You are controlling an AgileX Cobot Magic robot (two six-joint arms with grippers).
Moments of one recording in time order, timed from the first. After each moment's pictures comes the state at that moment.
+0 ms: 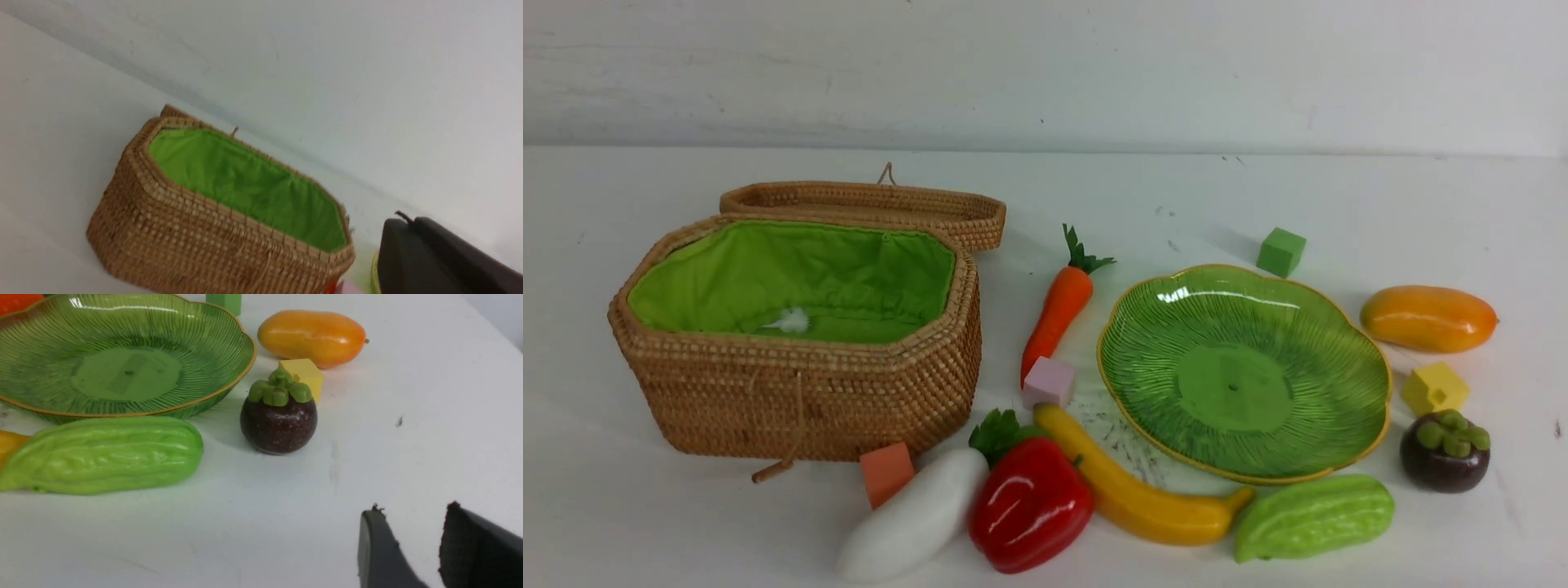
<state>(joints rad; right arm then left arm) -0.03 -0.01 0.03 -0.11 0.33 -0.04 0.01 0.27 -0.42 -0.40 0.33 -0.18</state>
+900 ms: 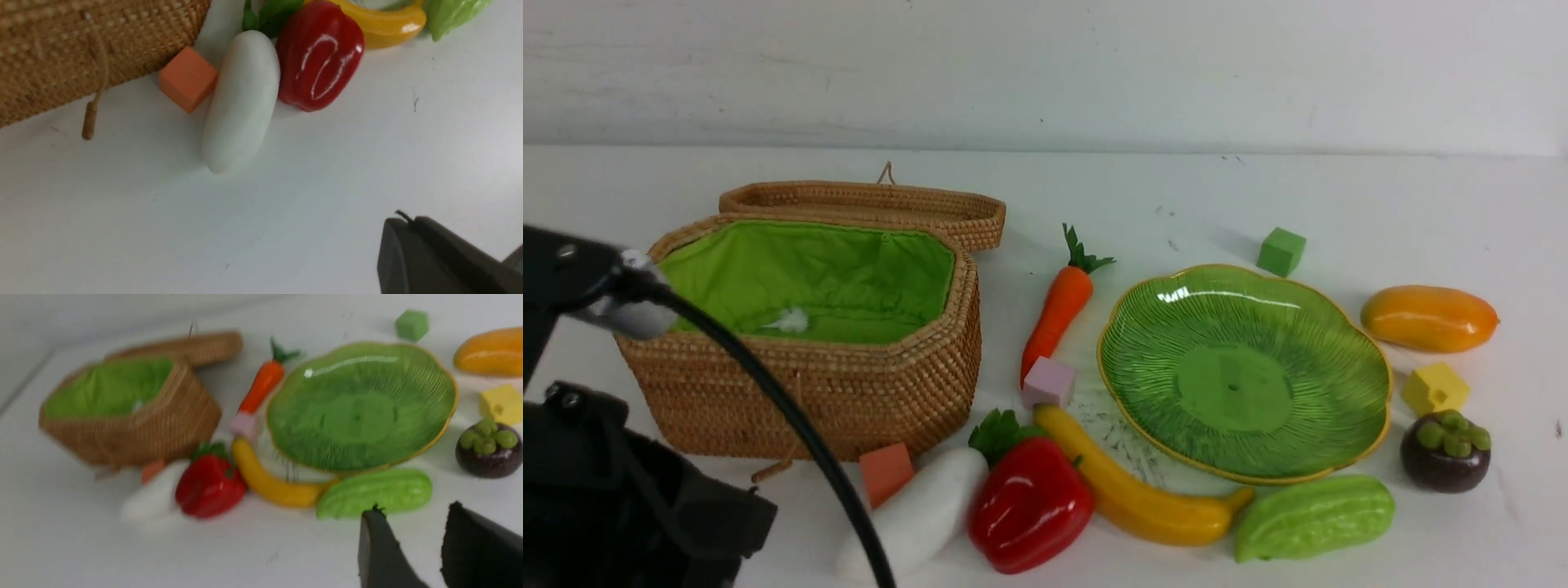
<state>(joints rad) 0.23 0.38 -0.86 0.27 1.05 0.07 -0.43 0.88 -0.87 -0.28 0.96 0.10</state>
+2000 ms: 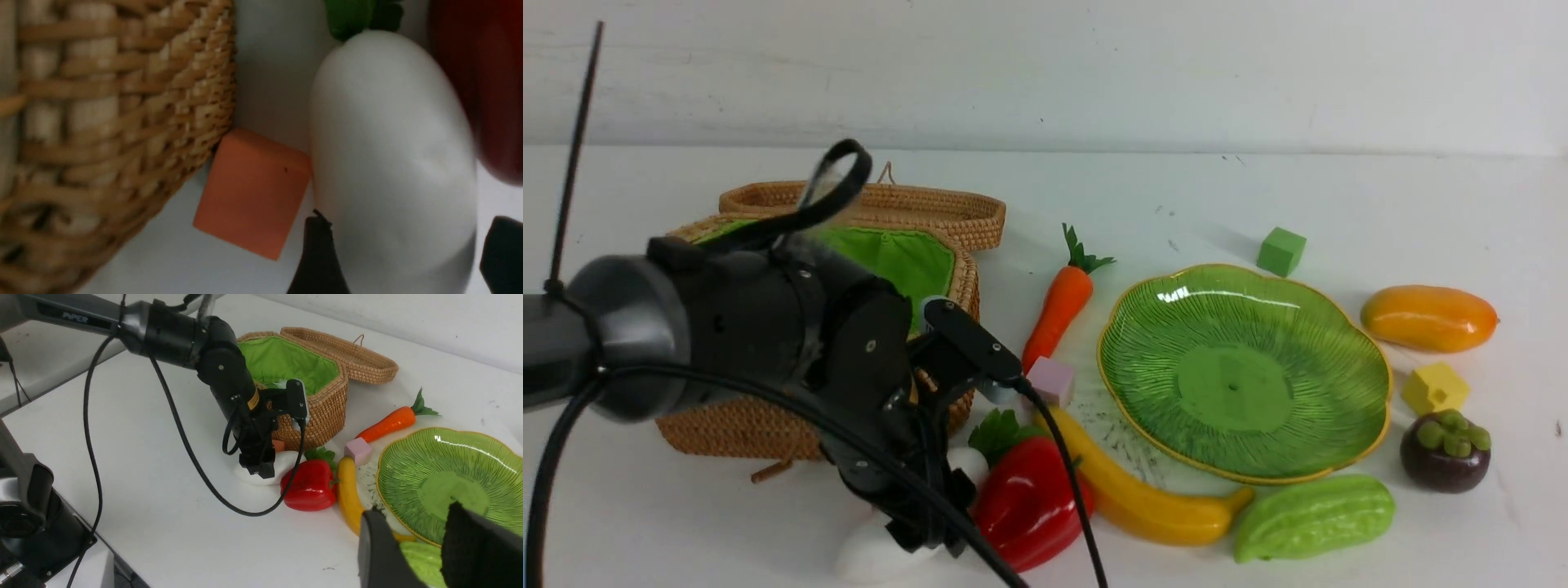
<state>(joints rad) 0.36 0.51 -1.30 0.42 1.27 -0.21 -0.56 1.70 -1.06 0.06 0.72 0.16</state>
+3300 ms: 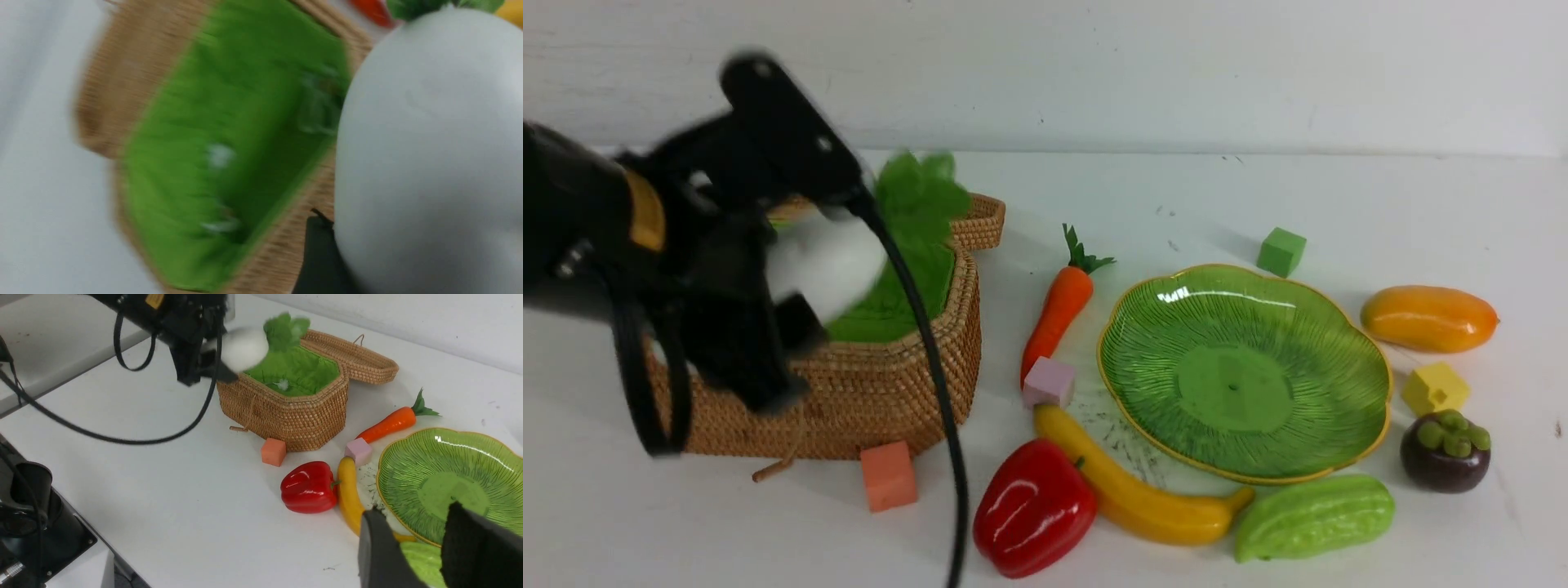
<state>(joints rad) 0.36 0.51 -1.30 0.42 1.27 -0.21 -0.46 1.21 -1.13 0.28 0.77 0.33</state>
